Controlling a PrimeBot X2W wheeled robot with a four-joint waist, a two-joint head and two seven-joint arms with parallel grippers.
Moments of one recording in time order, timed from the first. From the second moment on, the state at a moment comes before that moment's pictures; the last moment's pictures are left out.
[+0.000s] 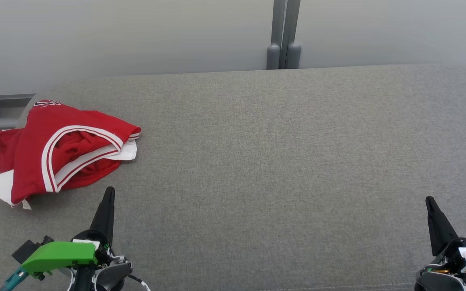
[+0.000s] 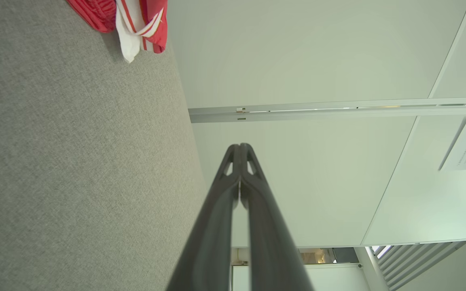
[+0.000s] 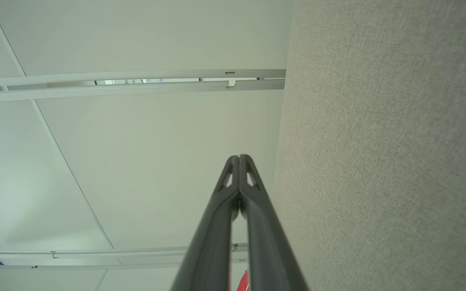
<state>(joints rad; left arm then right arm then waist) -0.07 0.05 -0.01 0.21 -1.62 -0.13 0.09 0.08 -0.05 -0.21 0.06 1.64 0.13 0.13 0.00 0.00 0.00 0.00</state>
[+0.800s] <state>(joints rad) -0.02 0.04 -0.02 0.27 -1.62 -0.13 0.06 0.09 -0.03 -0.15 0.12 1.62 0.13 0.09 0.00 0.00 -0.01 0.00</state>
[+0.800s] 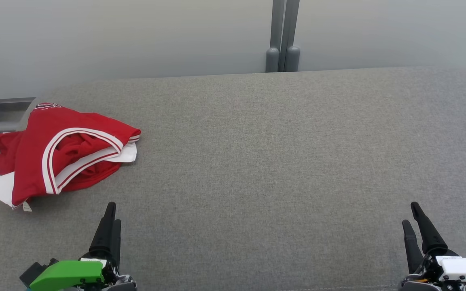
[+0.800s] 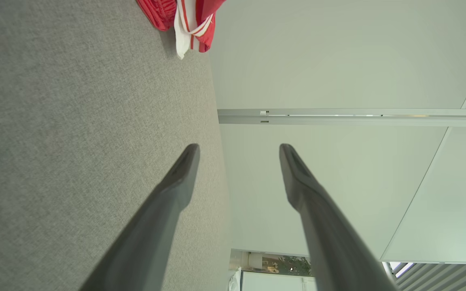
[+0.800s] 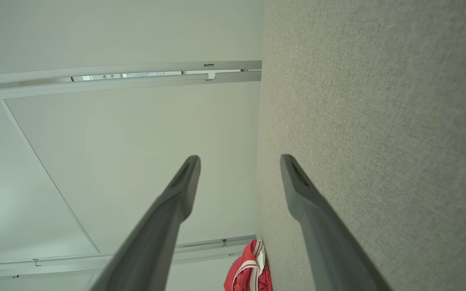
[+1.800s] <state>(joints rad) -0.01 0.06 -0.06 0.28 -1.25 -0.07 -0.06 0.02 -0.04 -0.02 0.24 1.19 0.13 -0.04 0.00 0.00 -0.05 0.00</state>
